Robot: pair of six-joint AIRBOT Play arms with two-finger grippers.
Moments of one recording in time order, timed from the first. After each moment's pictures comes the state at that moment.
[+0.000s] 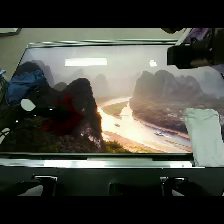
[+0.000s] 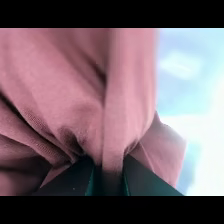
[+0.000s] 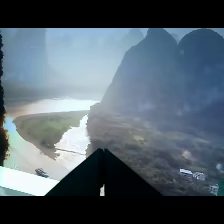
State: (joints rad) left arm -0.07 -1.29 0.95 1.14 -0.91 -1.68; right arm 0.26 -1.25 1.99 1.55 -1.52 -1.47
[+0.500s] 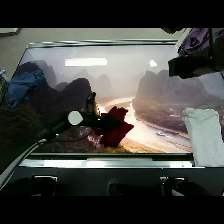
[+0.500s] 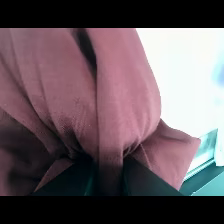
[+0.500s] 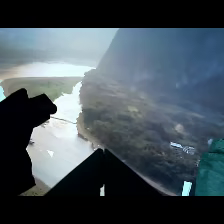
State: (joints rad) left arm -0.68 -1.40 1.05 0.92 -0.69 -1.93; right arm 0.26 -1.25 1.99 1.53 -1.64 -1.55
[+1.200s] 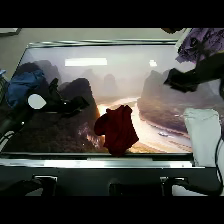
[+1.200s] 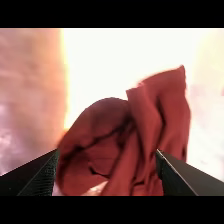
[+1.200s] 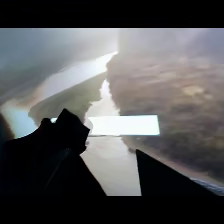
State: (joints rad) left arm -0.27 -1.24 1.06 1.04 -0.91 -1.93; right arm -0.11 -1.45 1.57 2.02 -1.30 -1.47
